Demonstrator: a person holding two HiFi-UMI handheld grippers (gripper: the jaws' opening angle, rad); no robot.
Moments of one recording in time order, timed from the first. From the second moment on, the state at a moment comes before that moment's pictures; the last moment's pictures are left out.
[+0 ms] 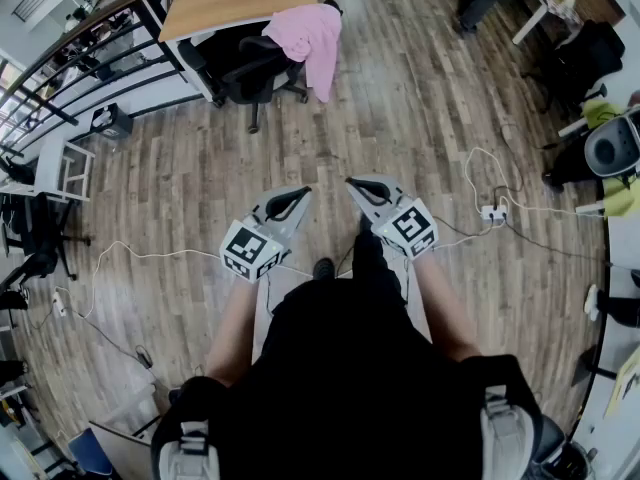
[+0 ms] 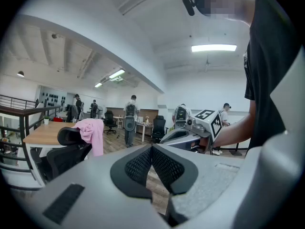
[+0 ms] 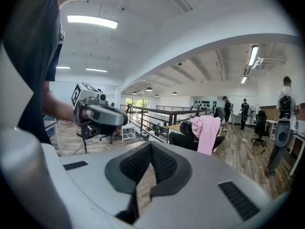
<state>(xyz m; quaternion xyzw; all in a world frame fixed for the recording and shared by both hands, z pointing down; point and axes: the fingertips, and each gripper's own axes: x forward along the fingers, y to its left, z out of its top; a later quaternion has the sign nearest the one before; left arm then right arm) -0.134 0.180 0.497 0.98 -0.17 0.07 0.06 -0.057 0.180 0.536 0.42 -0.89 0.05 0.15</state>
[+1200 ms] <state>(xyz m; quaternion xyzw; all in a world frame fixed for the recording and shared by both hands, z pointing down) -0.132 0.171 0.504 0.98 -0.17 0.07 0.07 -0.052 0.169 0.535 0.43 -0.89 0.06 0.12</state>
